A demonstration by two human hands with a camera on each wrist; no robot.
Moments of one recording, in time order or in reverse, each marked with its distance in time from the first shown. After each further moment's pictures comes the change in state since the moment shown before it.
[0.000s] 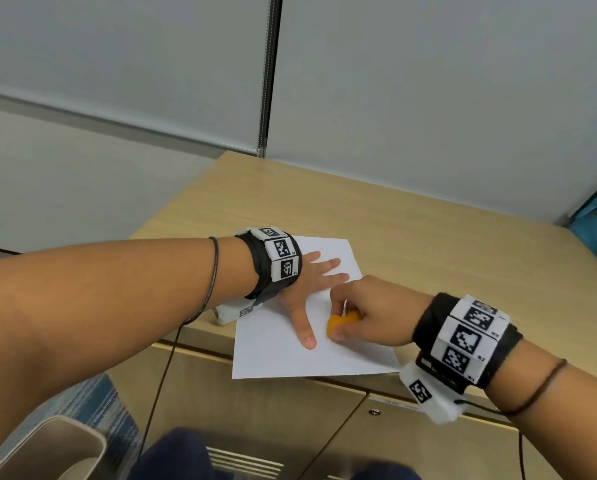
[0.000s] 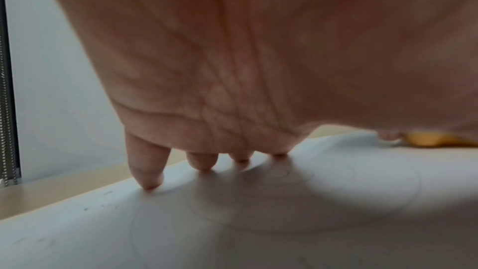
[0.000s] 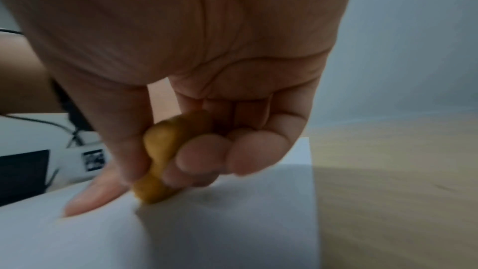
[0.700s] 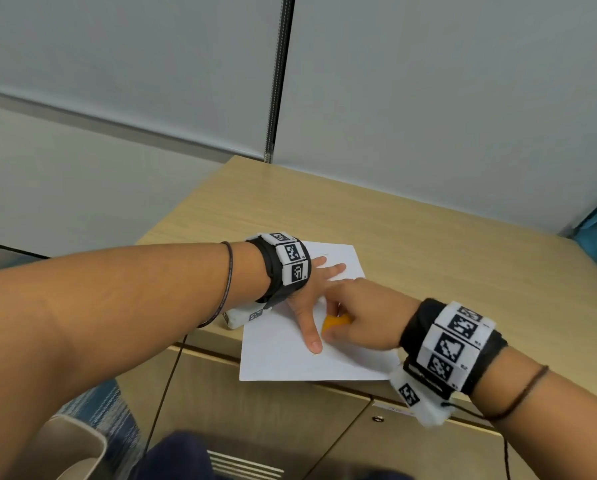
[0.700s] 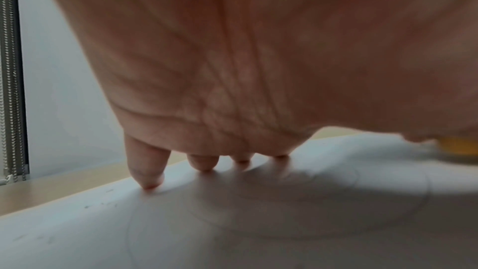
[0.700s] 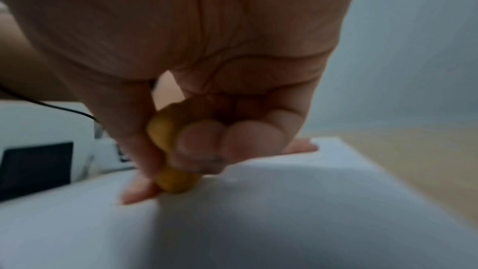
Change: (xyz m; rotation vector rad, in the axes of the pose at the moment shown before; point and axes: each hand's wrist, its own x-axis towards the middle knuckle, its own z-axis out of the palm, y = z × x) left_hand -0.003 0.002 0.000 0.005 0.003 -0.012; right_hand 0.011 -0.017 0.002 -0.035 0.061 -0.016
